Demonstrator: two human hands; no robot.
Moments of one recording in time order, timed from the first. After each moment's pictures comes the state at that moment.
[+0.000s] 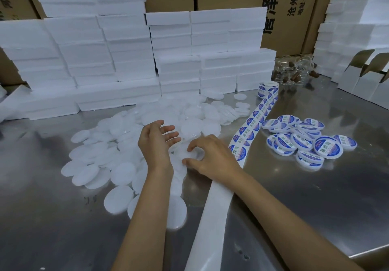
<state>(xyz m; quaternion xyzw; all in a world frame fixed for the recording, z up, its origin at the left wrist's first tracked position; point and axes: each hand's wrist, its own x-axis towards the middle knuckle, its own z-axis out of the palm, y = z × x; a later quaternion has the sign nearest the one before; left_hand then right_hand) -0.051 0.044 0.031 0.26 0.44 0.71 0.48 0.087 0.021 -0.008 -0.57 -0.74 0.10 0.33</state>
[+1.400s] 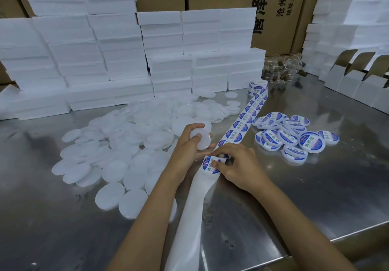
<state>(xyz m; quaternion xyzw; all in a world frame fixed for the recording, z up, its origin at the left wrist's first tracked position) -0.002 0.023 0.013 0.54 0.42 0.44 0.58 0.151 -0.030 -0.015 -0.62 -0.70 0.08 0.35</state>
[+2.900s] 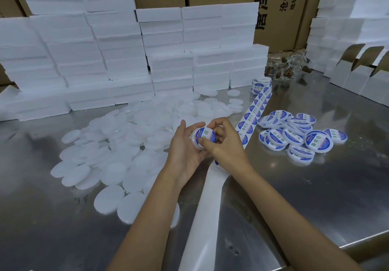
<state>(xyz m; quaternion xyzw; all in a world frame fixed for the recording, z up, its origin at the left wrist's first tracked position) -0.007 0.027 0.019 0.33 0.32 0.48 0.75 0.108 0.003 0.009 -0.51 -0.52 0.33 0.60</state>
